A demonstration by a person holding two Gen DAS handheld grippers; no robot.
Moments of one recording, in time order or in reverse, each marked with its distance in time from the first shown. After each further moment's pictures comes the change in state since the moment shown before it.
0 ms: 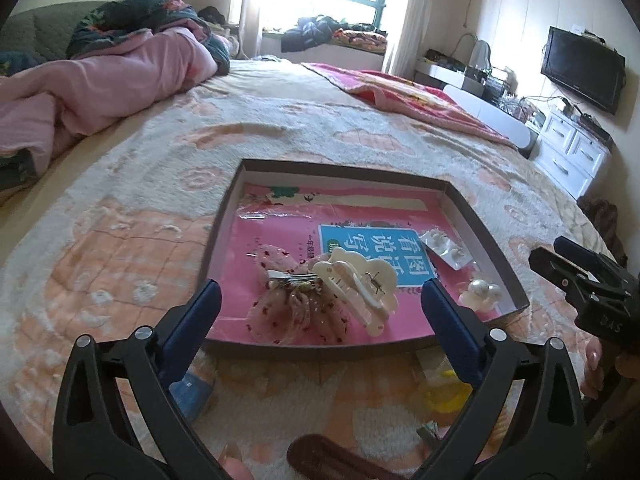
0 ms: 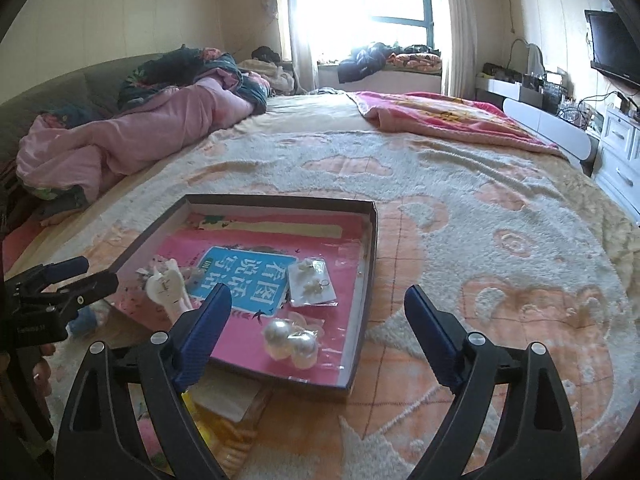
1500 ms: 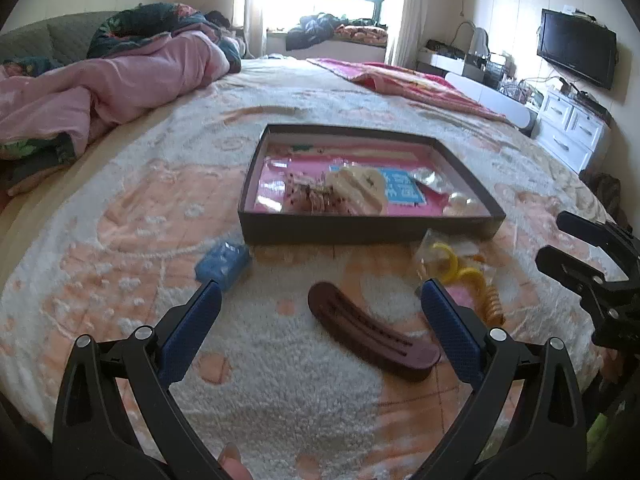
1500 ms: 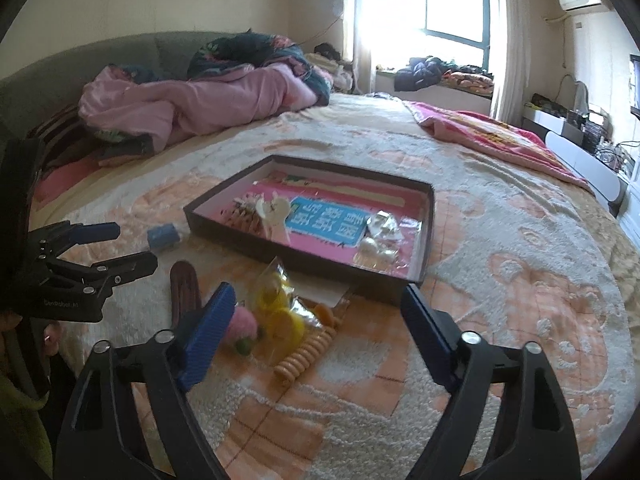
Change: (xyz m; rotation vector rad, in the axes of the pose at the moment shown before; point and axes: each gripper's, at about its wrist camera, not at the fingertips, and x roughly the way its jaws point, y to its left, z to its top) left arm -0.068 -0.005 -0.076 0.045 0.028 0.051; right arm -0.075 0.060 -0.065 -0.186 0.017 0.124
